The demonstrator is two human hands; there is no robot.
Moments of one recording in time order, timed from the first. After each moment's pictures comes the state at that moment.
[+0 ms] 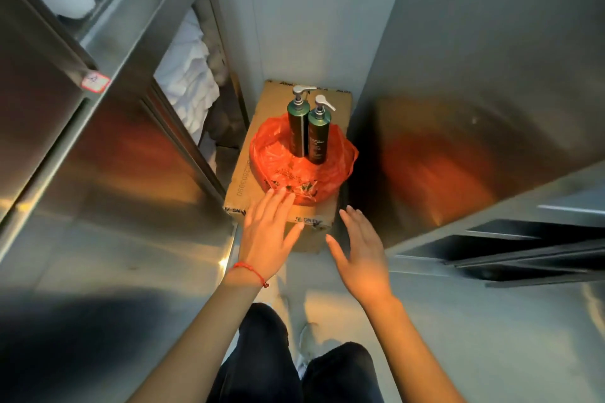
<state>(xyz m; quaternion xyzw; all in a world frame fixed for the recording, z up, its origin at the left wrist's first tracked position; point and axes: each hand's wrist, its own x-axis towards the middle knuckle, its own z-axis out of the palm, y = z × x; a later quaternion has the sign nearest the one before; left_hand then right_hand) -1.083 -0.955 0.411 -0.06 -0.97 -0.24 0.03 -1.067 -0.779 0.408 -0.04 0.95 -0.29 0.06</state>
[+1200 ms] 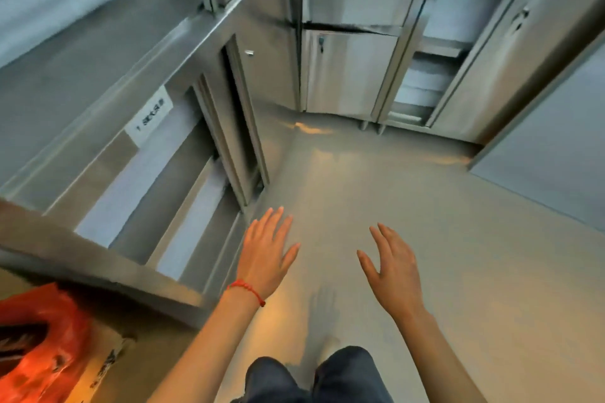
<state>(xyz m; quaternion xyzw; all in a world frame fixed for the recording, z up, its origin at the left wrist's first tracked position) -0.912 -0.652 0.453 -0.70 -0.69 -0.16 -0.07 -0.687 -0.617 0.443 0.61 0.76 -0.17 -0.15</state>
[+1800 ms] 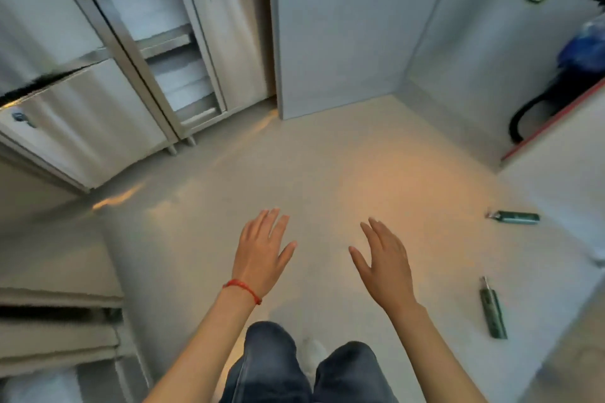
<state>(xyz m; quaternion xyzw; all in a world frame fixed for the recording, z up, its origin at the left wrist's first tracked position) -0.698 -0.493 0.455 -0.93 -0.32 -0.12 -0.13 -0.533 -0.644 0.436 0.88 0.43 -0.12 -0.19</state>
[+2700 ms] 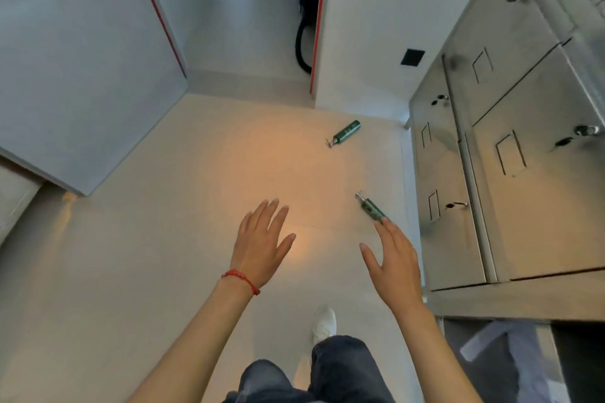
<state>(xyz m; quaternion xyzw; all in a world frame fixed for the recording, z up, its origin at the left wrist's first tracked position) -0.396 -0.609 0.423 -0.98 0.05 -0.03 -0.20 -0.399 -0.847 0.420 0.97 0.00 -0.04 -0.24</state>
